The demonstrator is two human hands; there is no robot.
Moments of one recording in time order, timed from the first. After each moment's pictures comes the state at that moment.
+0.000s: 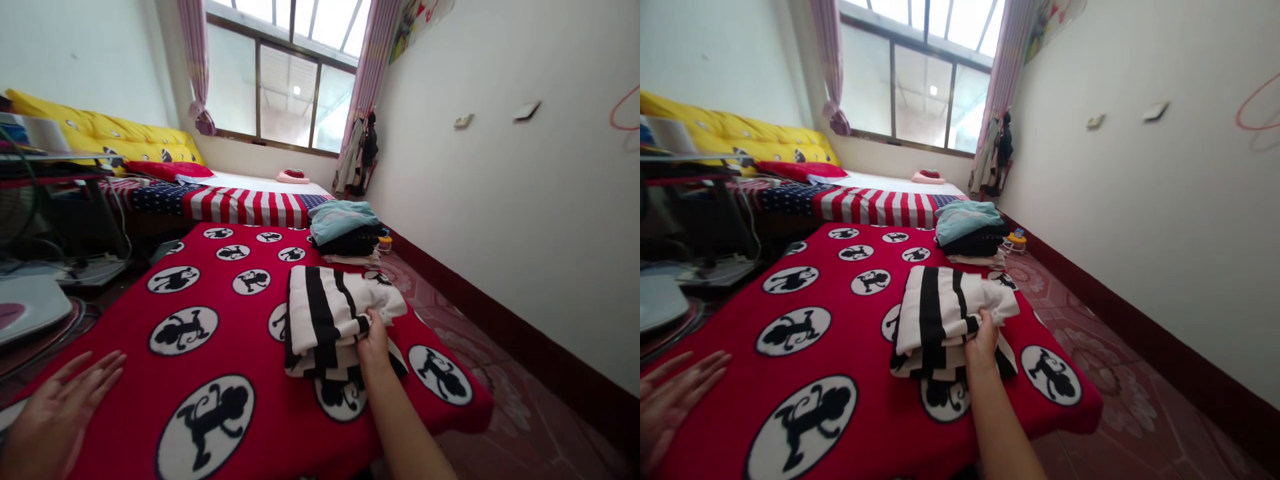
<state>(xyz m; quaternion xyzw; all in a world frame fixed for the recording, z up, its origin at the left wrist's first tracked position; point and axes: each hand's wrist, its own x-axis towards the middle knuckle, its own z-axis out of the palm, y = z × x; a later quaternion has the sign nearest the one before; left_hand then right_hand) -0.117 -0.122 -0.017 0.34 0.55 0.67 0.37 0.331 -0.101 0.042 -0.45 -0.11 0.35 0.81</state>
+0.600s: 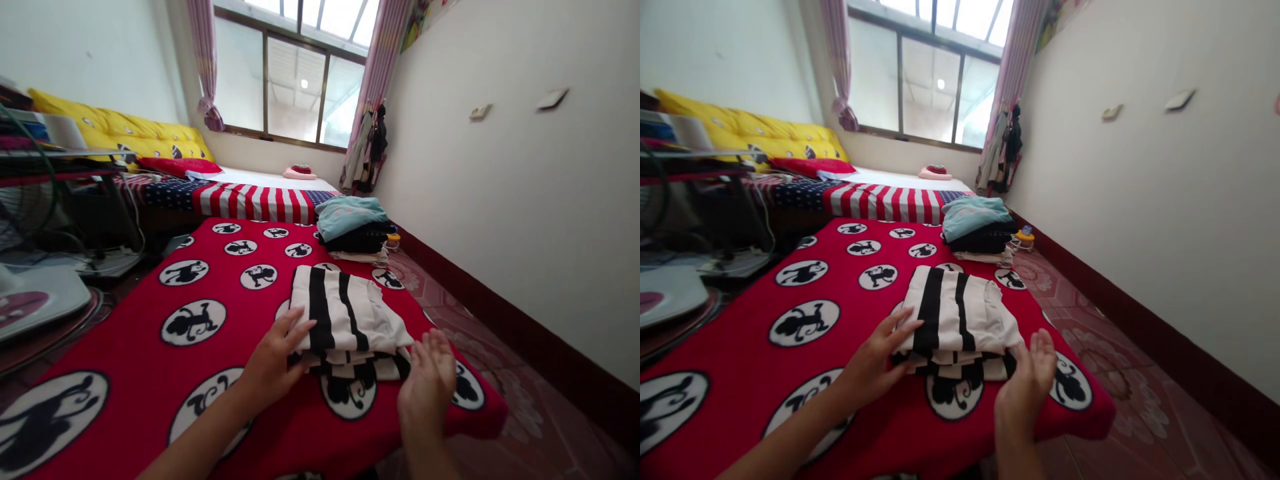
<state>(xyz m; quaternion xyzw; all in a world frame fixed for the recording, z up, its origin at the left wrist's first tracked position) 0.092 -0.126 0.037 0.86 0.33 0.36 0.17 0.327 -0.200 0.059 -0.49 -0.15 0.14 0.85</state>
